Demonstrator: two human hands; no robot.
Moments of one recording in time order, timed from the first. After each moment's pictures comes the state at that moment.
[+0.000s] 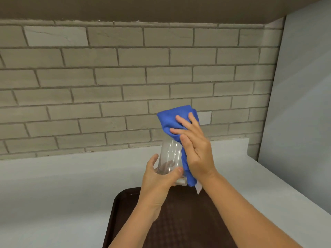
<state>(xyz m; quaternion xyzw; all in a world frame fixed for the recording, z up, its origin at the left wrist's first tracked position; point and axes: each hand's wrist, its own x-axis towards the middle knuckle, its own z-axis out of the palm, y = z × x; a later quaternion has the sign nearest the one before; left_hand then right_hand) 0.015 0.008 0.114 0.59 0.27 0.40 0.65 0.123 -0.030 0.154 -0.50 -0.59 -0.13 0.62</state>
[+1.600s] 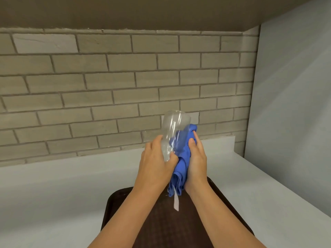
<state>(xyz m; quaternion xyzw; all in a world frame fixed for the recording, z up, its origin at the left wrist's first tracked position) 0.022 -0.012 0.152 0.82 0.26 0.45 0.25 0.111 -0.056 0.138 -0.39 -0.27 0.24 0.85</state>
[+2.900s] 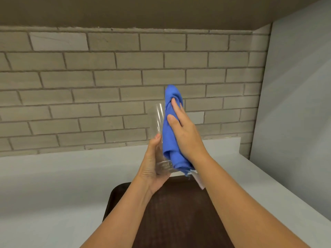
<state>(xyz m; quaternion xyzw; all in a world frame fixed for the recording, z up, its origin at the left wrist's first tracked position) 0.029 -0.006 0.147 0.48 0.02 0.32 0.82 0.105 -0.066 0.207 -0.56 -0.56 0.03 0.61</state>
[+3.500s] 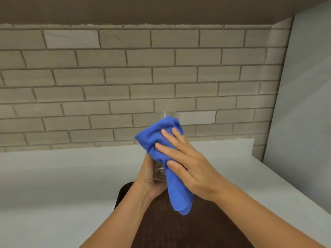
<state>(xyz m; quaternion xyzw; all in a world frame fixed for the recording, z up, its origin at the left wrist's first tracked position) 0.015 0.007 0.131 0.27 -0.12 0.21 0.93 0.105 -0.081 0.152 -0.50 -0.76 -0.08 0.41</state>
